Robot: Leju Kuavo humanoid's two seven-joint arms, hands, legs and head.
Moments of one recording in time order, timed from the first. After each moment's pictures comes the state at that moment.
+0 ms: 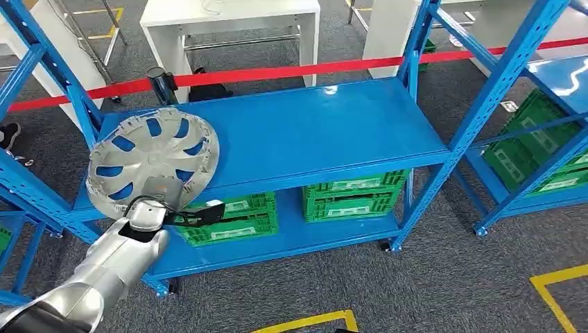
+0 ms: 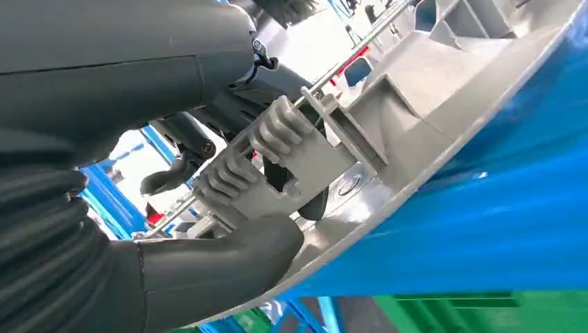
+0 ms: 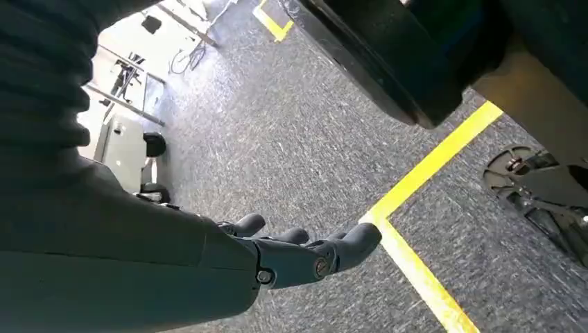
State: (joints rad) left arm -0.88 -0.11 -0.62 -0.21 -1.34 0.00 0.15; right arm -0.16 0.06 -0.26 -0.19 0.86 0.48 0.18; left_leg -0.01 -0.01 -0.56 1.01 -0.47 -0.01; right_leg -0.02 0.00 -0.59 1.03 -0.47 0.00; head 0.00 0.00
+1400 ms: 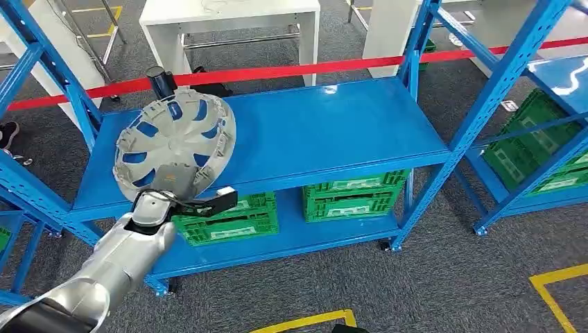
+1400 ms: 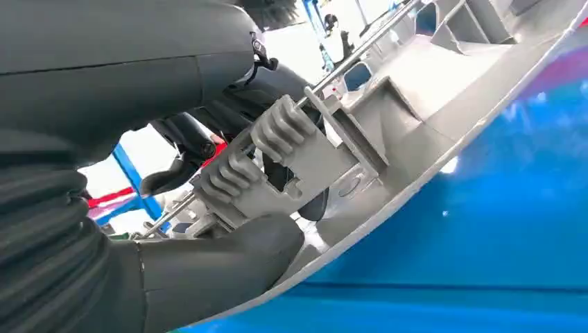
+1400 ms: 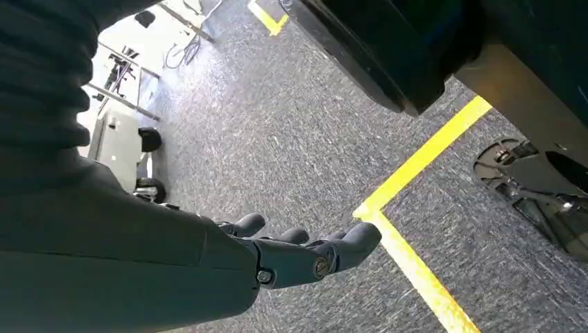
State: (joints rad) left arm -0.89 -0.15 -0.56 -0.23 -1.31 0.14 0.04; right arm -0.18 0.06 -0.27 -0.19 0.88 0.48 0.17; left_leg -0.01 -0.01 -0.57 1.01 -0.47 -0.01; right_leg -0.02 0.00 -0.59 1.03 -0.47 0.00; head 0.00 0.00
